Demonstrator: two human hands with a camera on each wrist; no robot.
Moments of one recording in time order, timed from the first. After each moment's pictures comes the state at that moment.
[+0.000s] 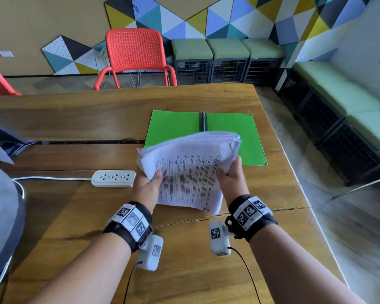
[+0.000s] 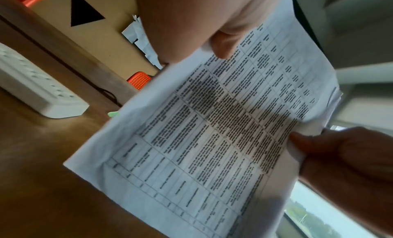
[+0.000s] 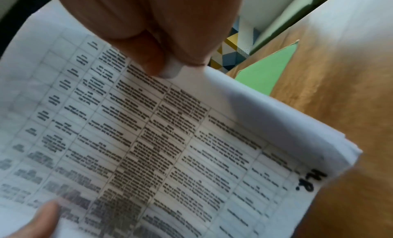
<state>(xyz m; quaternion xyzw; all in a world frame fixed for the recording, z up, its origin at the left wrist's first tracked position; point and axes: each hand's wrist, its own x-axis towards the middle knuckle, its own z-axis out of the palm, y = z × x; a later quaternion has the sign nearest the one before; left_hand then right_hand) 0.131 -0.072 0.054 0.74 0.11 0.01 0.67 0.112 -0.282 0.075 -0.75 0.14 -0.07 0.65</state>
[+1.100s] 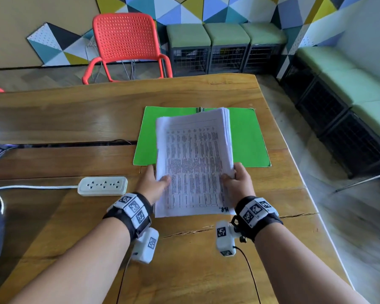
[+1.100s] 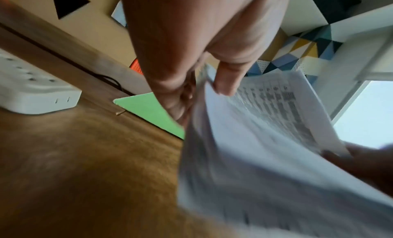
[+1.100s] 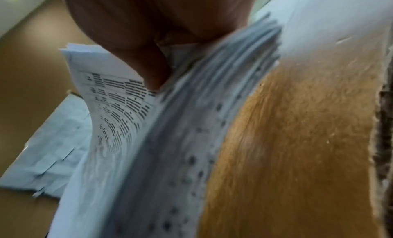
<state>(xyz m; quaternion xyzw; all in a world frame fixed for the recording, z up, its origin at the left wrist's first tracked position) 0.204 -0.088 0.010 0.86 0.10 -0.14 0.48 0.155 -0.326 0.017 -0.75 0.26 0.00 0.61</state>
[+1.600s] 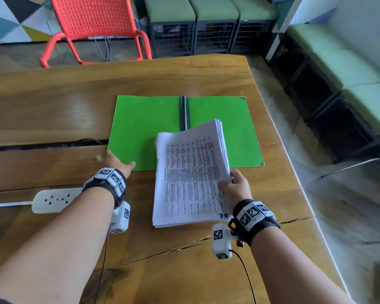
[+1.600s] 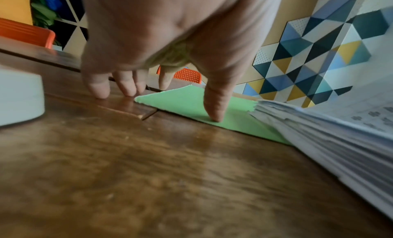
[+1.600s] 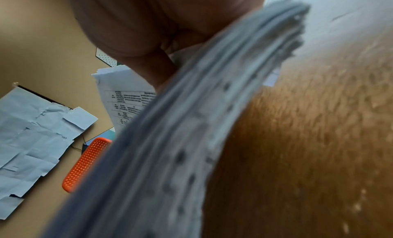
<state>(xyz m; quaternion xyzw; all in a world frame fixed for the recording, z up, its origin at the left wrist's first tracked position) 0.328 -0.078 -0.047 0.92 0.24 -0.19 0.24 0.186 -0.369 -0.034 -0.76 0.35 0.05 0.54</state>
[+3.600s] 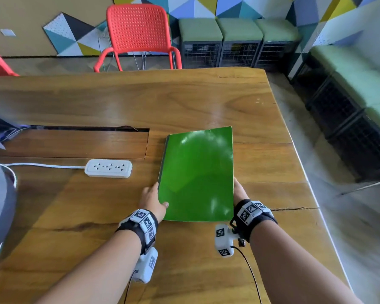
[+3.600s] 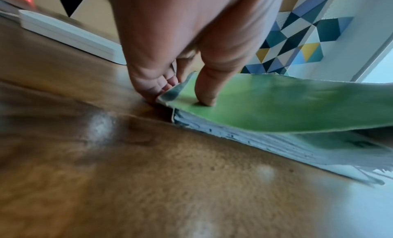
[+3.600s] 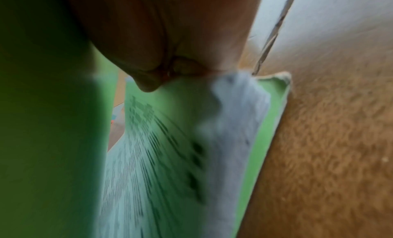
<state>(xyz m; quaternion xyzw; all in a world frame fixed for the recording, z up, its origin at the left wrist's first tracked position) 0.127 -0.085 -0.043 0.93 0.14 -0.19 0.28 0.130 -0.328 -0.033 -0.61 0.33 0.18 0.70</state>
